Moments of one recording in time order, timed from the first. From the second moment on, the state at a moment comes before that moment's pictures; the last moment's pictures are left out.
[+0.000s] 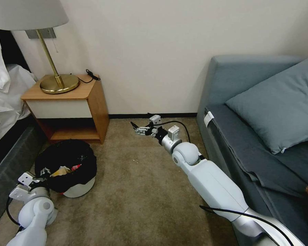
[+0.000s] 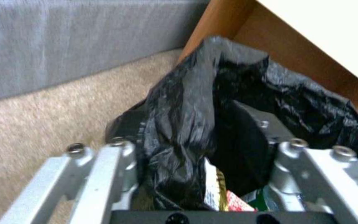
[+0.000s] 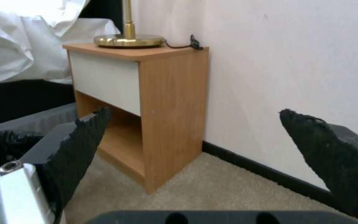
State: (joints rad) left arm 1.28 -1.16 -0.78 -1.58 -0.97 0.03 -0.41; right arm -0.59 1.30 -0.14 1.42 0.47 -0.05 -0.12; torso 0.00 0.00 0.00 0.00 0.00
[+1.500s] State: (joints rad) left arm 1.22 -1.03 -0.49 -1.77 -0.45 0.08 -0.34; right arm -0.89 1.24 0.06 1.57 0.64 -0.24 0.21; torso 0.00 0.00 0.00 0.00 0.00
